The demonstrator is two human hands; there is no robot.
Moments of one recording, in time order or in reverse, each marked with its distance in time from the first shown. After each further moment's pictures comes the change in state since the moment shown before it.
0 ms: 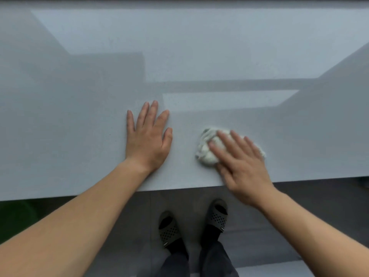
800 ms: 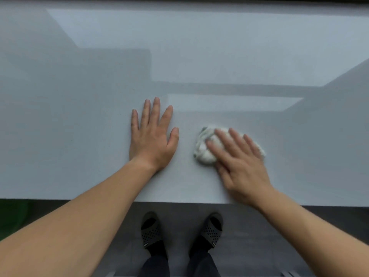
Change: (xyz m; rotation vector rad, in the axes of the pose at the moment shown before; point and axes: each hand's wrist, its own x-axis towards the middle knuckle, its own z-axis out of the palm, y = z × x) left_hand 0.041 0.101 0.029 0.077 -0.076 -0.118; right_hand 0.015 0.106 -0.022 0.008 0.000 -0.086
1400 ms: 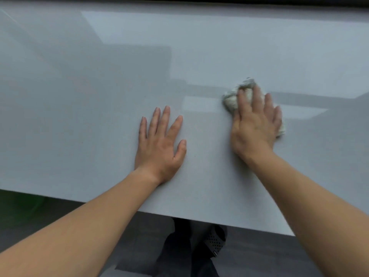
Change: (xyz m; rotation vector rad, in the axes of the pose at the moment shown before) left_hand 0.000 0.002 -0.001 0.026 -0.009 -0.012; right_hand 0.127 0.024 -0.010 0.107 0.094 0.438
